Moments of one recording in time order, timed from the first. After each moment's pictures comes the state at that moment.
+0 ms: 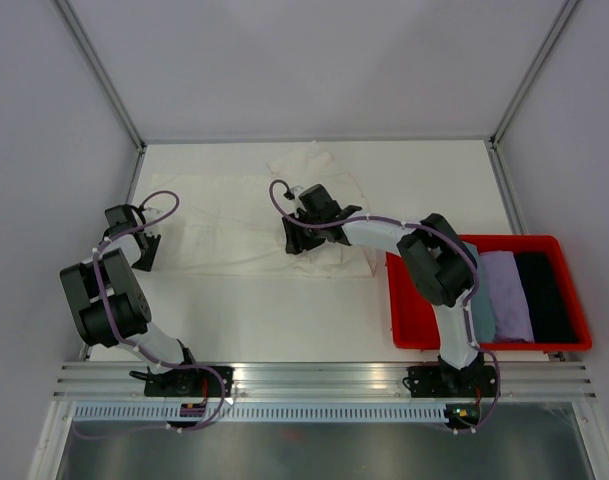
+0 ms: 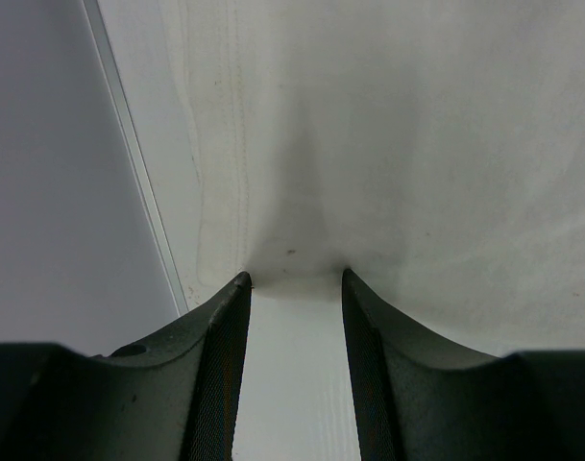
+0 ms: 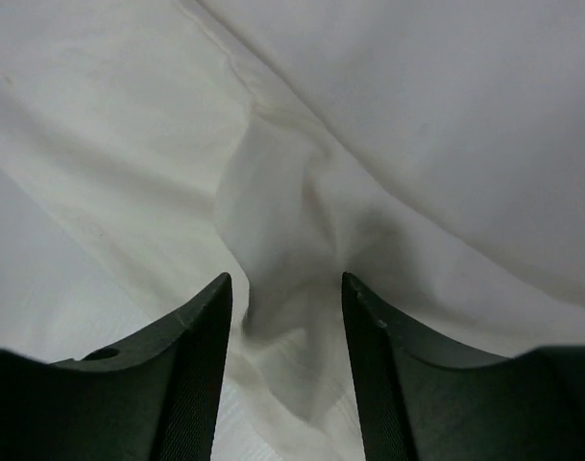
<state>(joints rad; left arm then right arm) 0.43 1.62 0.84 -0.24 -0.10 0.66 0.71 2.07 1.40 -0.18 -0.21 0.27</state>
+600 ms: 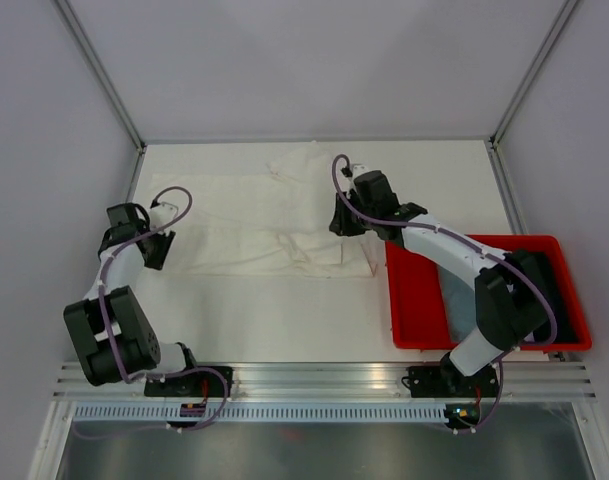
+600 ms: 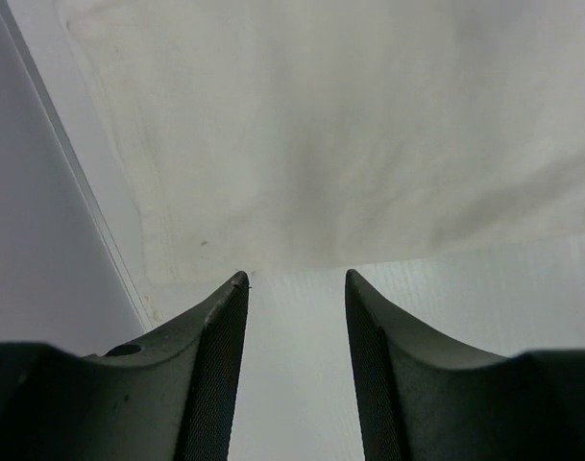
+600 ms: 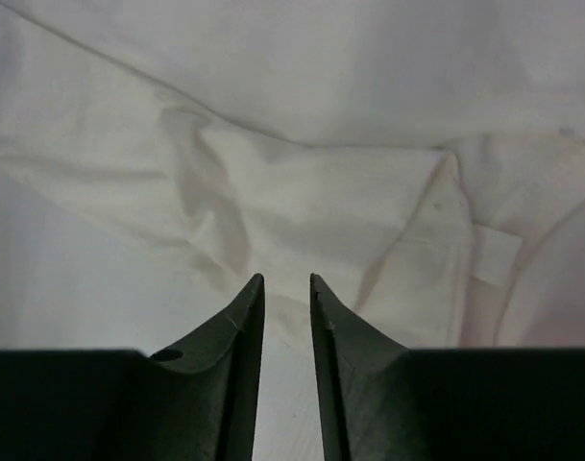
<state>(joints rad) 0.38 1.40 0.82 -0.41 0.09 0.70 0.58 1.61 1.17 -0.24 -0.13 0.37</state>
